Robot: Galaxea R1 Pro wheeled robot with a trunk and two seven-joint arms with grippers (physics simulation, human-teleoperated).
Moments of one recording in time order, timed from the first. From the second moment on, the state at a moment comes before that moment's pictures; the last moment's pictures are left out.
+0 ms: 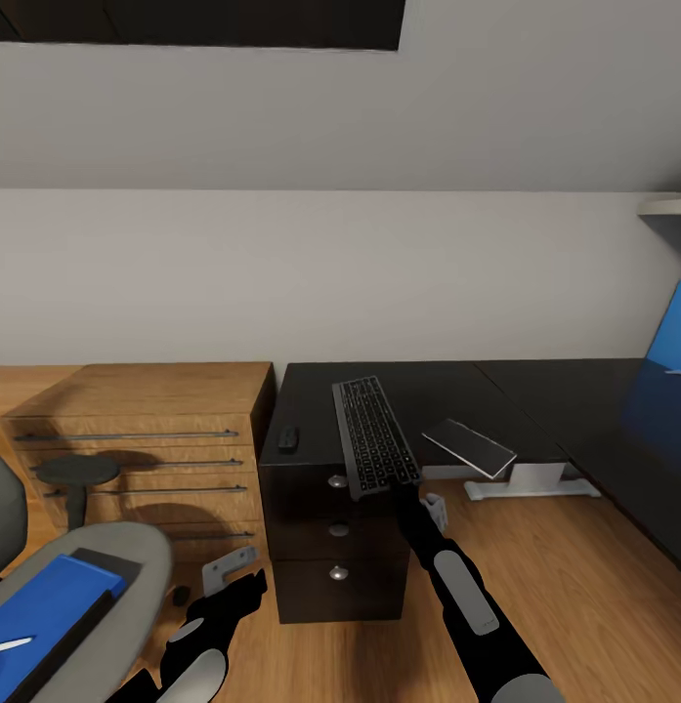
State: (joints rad) left arm -0.27 0.26 -0.73 -1.46 1.06 0.15 0.94; right arm -0.46 0.13 0.09 -0.91 -1.25 0.07 0.14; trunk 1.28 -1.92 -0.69
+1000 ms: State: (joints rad) left arm -0.27 0.26 -0.73 -1.46 1.06 0.15 0.94; right arm -0.27 0.12 0.09 -1.42 -1.25 0.07 0.12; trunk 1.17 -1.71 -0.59
